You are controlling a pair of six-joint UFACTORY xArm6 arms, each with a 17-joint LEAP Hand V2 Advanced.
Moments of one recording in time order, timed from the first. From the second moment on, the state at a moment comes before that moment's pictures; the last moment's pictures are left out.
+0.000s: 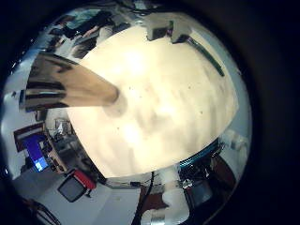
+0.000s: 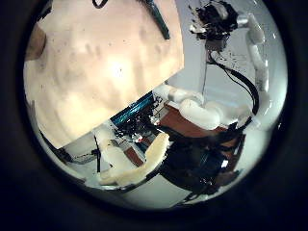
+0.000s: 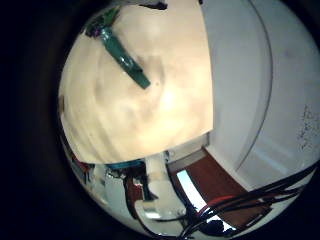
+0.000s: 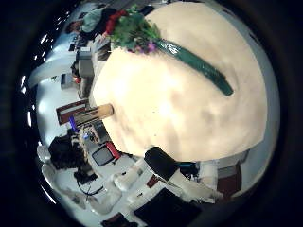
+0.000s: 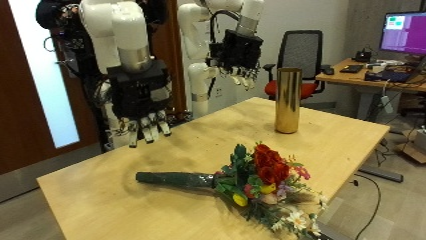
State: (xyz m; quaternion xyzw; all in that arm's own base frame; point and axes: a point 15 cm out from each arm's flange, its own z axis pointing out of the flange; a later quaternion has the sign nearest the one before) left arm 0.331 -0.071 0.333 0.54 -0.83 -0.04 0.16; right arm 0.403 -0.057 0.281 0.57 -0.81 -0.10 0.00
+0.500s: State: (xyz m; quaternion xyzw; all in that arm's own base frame) left arm 0.348 -0.071 0.330 0.53 -0.83 -0.04 0.16; right arm 0.409 -0.089 0.186 0.52 -0.85 -0.10 -0.01
